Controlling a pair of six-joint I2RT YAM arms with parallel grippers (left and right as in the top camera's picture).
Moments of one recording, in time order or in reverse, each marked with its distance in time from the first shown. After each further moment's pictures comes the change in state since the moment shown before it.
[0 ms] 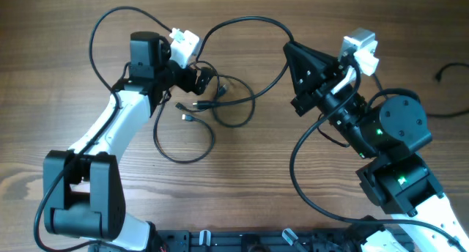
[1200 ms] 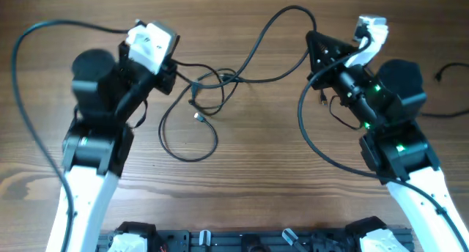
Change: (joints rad) left arm -0.008 -0.625 0.000 -0.101 -0.141 -0.021; right arm -0.221 0.131 0.000 -0.105 -0.066 0.115
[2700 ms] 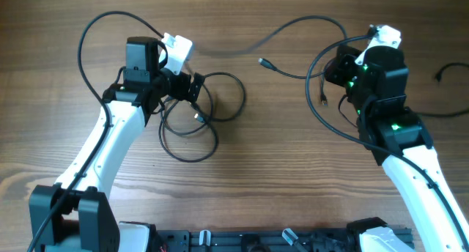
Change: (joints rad) left arm -0.001 0.469 0.000 -0.208 -0.078 -0.031; right arm -0.095 0.102 0.000 -0.233 0.347 0.021
